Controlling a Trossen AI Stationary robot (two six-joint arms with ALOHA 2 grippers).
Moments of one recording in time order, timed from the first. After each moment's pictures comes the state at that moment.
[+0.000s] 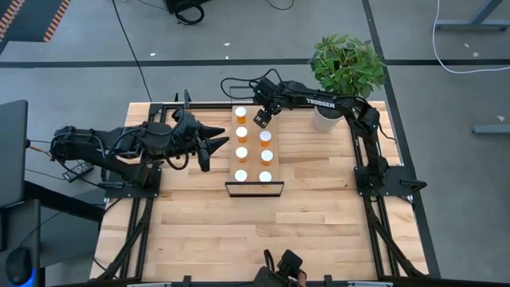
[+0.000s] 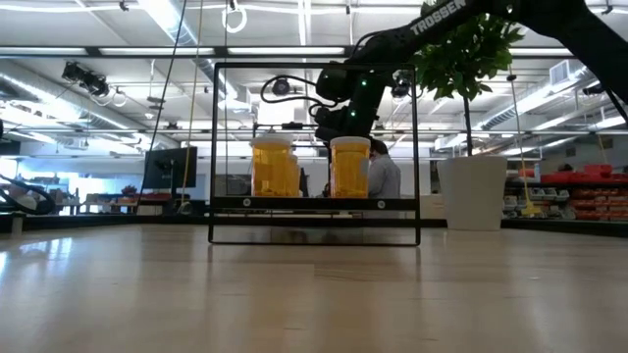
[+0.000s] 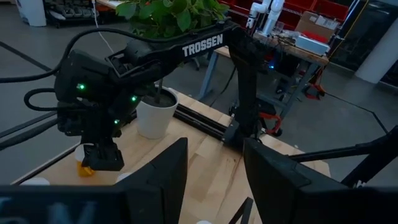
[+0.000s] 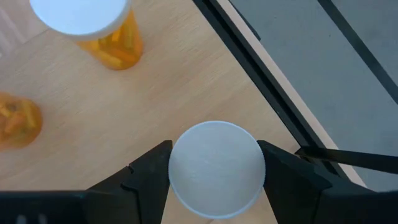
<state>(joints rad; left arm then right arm) -0.16 1.09 1.24 -0.35 -0.53 -0.41 -0.54 2.07 1.76 -0.78 0.13 0.08</state>
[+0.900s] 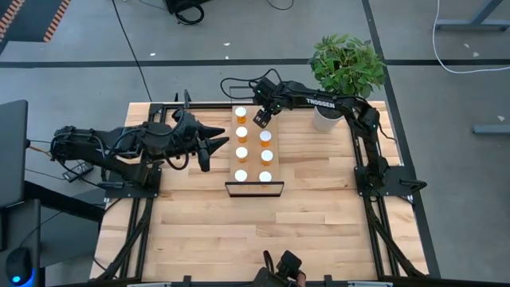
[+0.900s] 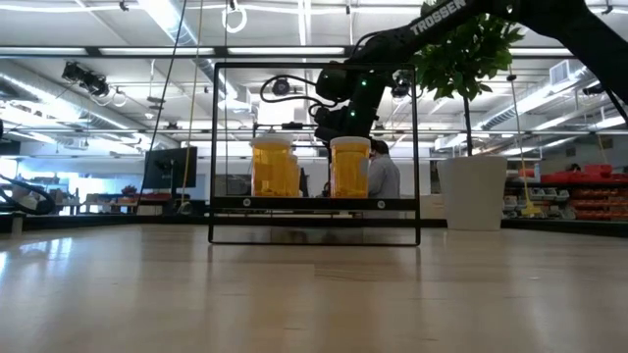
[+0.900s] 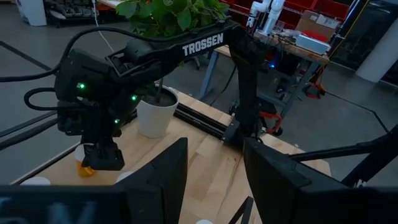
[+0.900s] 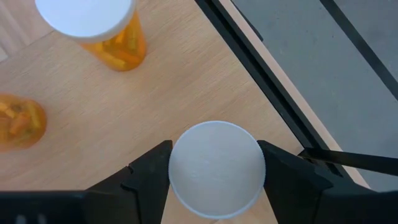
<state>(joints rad) -0.16 1.09 1.24 -0.36 -0.53 -0.41 -0.53 2.07 1.76 -0.78 0.11 0.08</state>
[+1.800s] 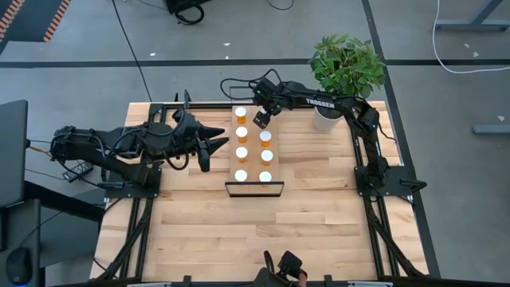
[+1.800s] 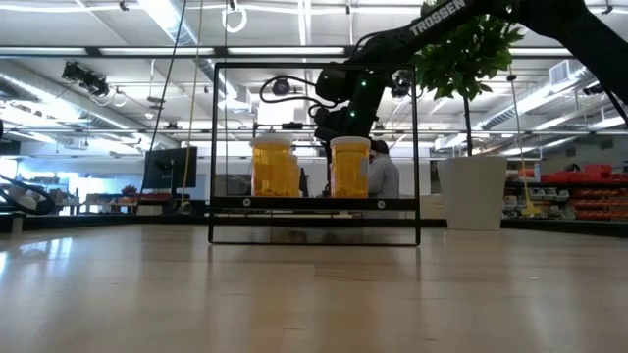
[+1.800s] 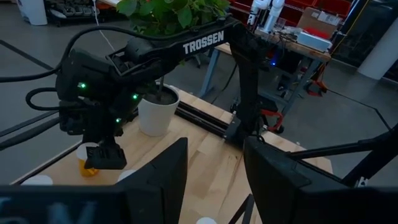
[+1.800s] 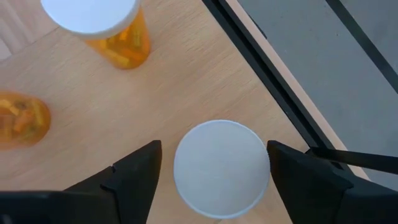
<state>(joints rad) -0.16 1.09 1.24 -0.37 -0.53 -0.41 -0.53 2.07 1.76 -0.78 0.11 0.08</state>
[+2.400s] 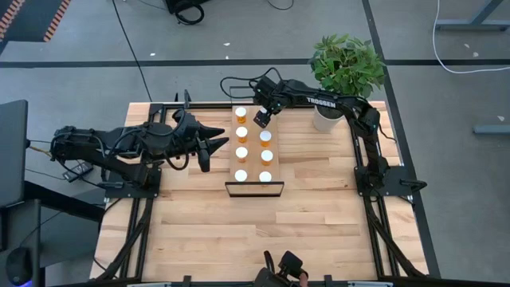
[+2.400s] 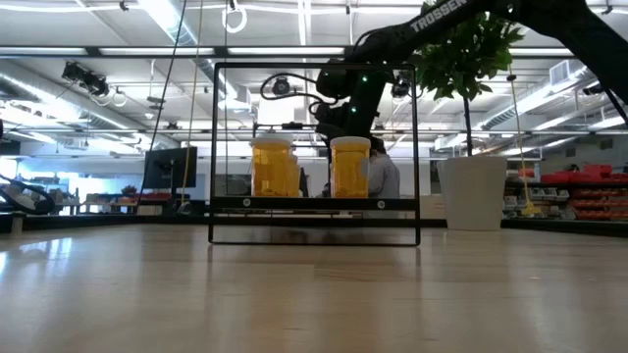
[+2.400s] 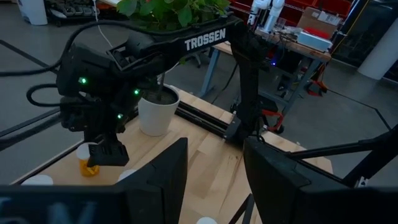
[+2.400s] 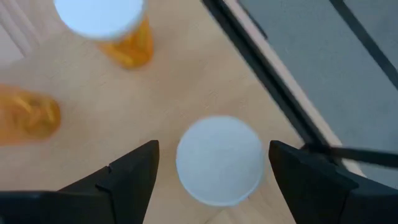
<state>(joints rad) -0.16 1.09 1.24 -0.37 -0.53 -0.41 -0.53 2.06 1.78 -0.83 0.10 0.08</state>
